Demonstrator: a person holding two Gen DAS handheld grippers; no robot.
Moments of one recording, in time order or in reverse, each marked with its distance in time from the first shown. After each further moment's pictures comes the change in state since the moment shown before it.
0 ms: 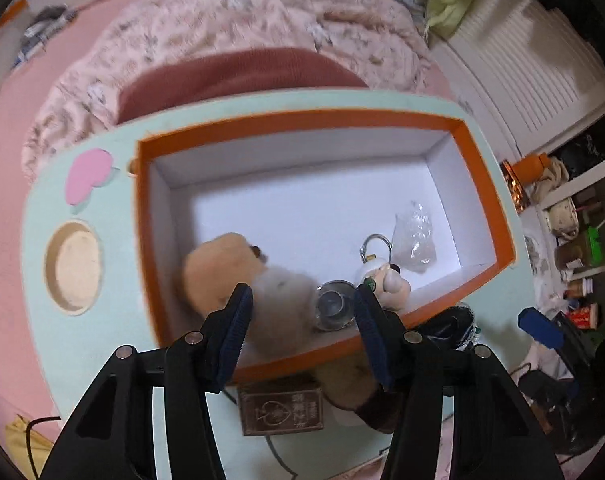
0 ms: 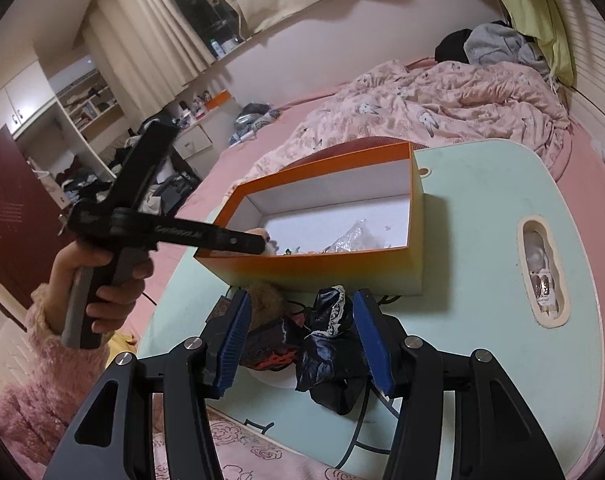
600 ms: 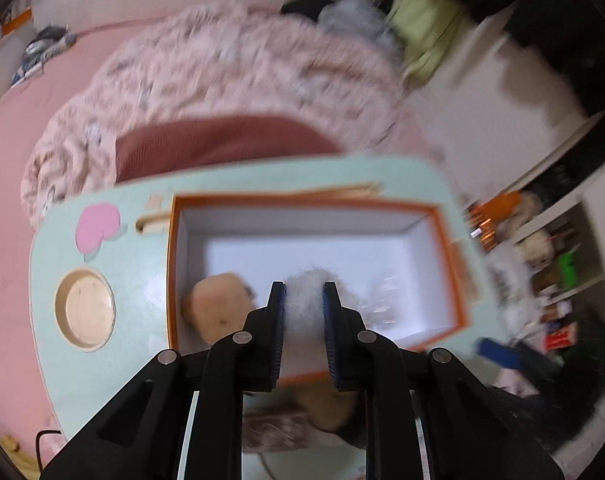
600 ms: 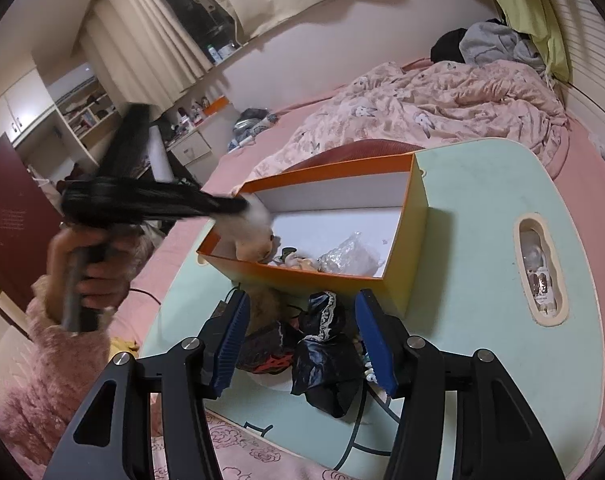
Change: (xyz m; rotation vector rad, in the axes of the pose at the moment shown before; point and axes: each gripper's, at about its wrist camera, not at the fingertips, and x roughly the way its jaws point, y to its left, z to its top) left arm -0.067 0.004 -0.004 0.002 -0.234 -0.116; right arm -0.003 -0.006 -0.002 0.020 -0.018 0.000
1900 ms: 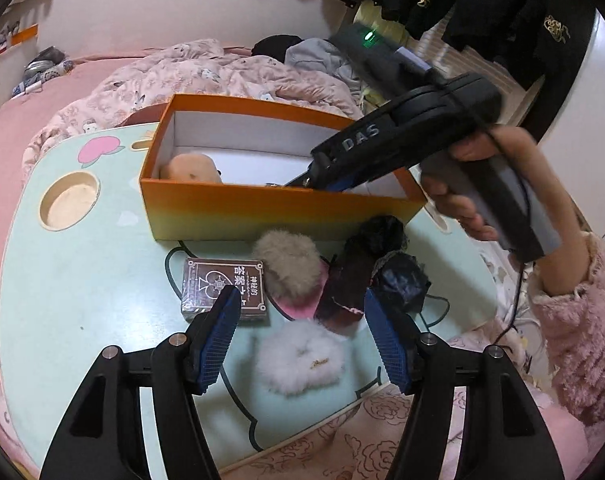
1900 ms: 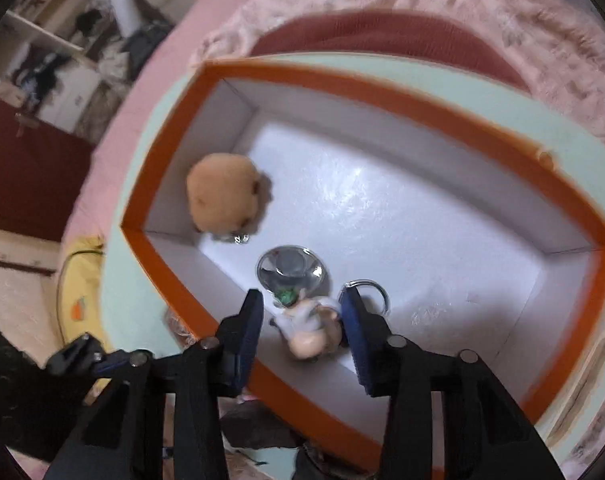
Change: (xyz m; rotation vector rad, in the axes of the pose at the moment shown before) left arm -0.005 -0.016 -0.146 0.064 -0.177 -0.062; right arm 0.189 0.014 0.080 -0.097 0.718 -0.056
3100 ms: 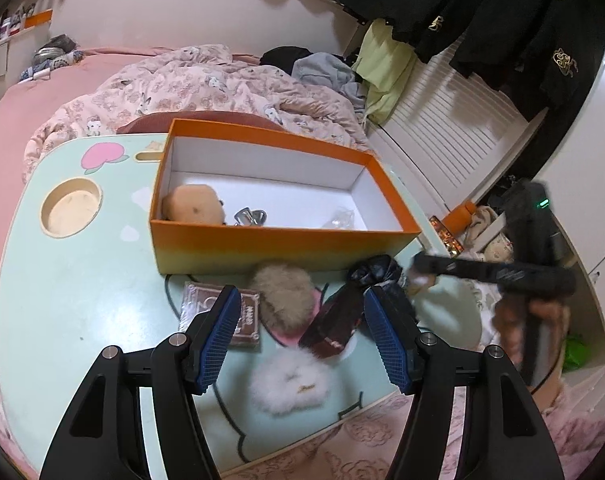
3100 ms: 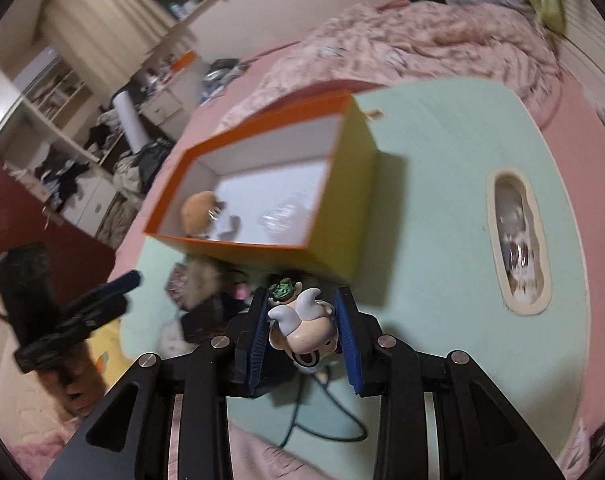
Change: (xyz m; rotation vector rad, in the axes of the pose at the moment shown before) left arm -0.010 0.008 0.016 -0.073 -0.040 -0.029; right arm -0.071 -0.069 -0.156 0.188 -0.475 0.059
